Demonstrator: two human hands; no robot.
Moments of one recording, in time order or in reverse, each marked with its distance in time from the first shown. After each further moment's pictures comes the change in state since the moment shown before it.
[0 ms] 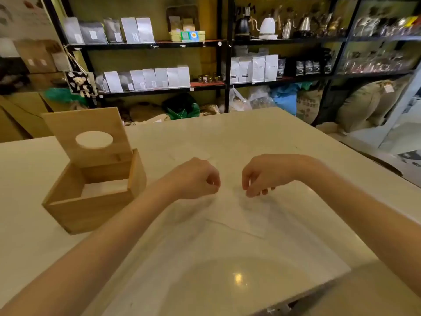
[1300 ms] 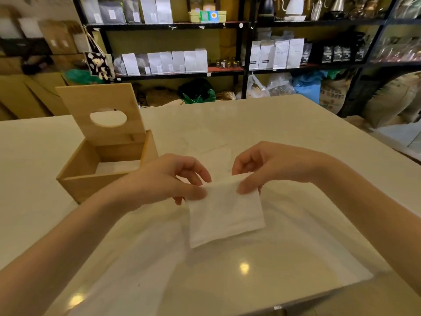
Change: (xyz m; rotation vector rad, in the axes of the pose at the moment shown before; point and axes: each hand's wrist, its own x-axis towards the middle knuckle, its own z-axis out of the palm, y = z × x) left_hand -0.076 -0.008 -0.024 -0.656 -0.035 -0.264; right_hand -0.001 -0.018 0.008 0.634 -0.082 -0.347
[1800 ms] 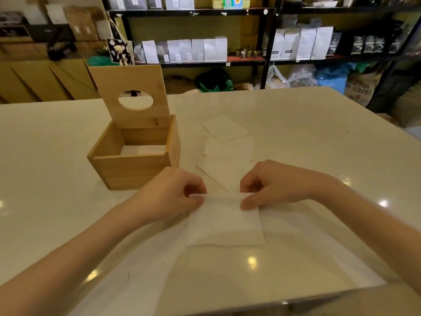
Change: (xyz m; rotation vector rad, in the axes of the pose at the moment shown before) left_hand -0.024 -0.049 0.014 0.460 0.162 0.052; right_hand 0.021 0.003 0.051 -0.459 0.002 0.050
